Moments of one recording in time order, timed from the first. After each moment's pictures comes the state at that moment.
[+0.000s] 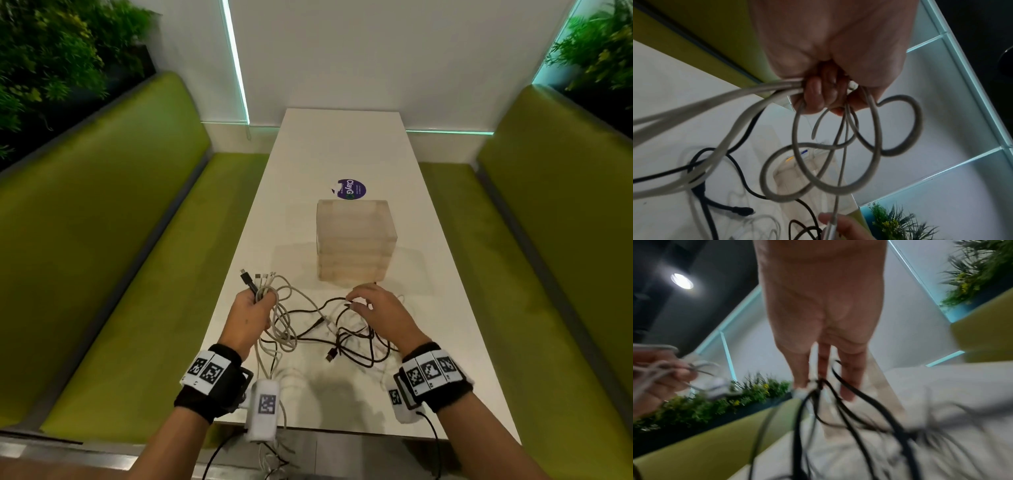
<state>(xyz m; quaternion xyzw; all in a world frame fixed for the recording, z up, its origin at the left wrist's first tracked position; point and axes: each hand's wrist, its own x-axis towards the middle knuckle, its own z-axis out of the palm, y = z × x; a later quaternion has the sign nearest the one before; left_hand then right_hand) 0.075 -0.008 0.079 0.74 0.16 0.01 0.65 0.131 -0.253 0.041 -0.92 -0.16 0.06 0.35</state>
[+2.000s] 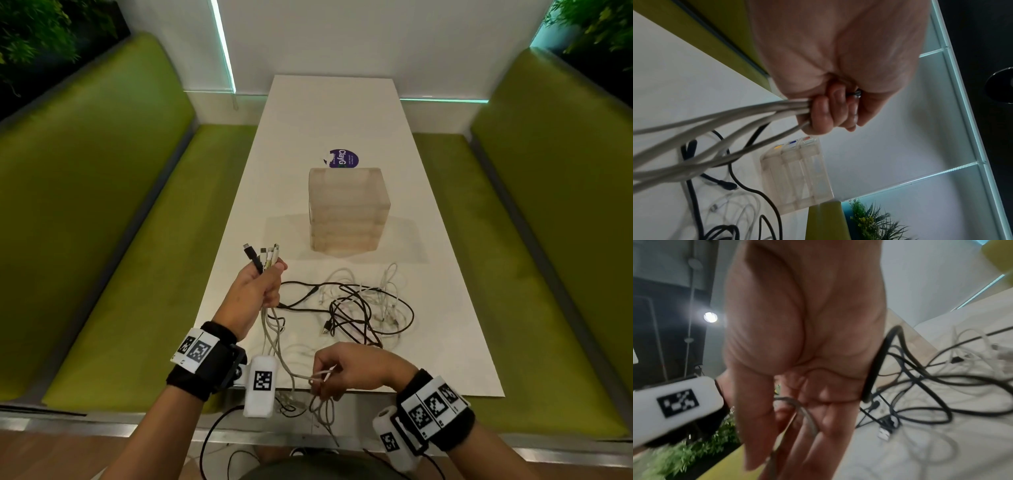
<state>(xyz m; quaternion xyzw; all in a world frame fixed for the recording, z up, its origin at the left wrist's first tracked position) 0.052 -0.018 0.090 0.63 0.08 -0.06 0.77 0.021 -0.225 0.047 -0.76 -0.24 0.46 0.40</state>
